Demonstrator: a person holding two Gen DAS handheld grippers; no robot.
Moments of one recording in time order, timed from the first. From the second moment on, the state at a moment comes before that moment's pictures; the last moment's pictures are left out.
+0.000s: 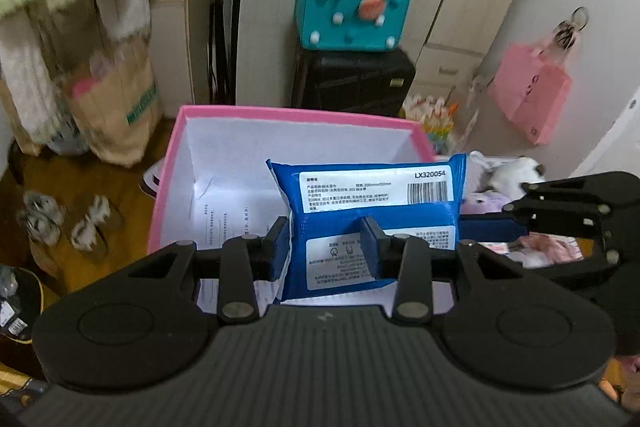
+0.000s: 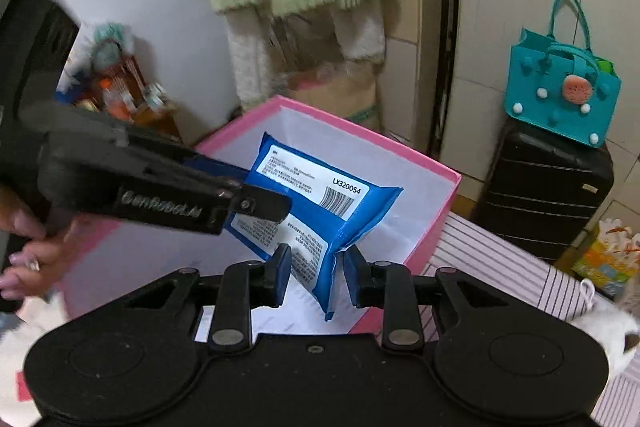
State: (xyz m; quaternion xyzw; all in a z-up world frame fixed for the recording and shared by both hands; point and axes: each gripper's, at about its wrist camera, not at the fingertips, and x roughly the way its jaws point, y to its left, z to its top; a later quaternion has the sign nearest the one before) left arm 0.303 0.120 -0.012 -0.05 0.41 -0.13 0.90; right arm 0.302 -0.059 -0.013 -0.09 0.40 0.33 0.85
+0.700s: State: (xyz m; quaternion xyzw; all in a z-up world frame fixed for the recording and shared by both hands) left arm 0.329 0.118 -0.035 0.01 0.44 -0.12 0.89; right arm 0.300 -0.051 -0.004 -0.16 0.39 0.31 0.85
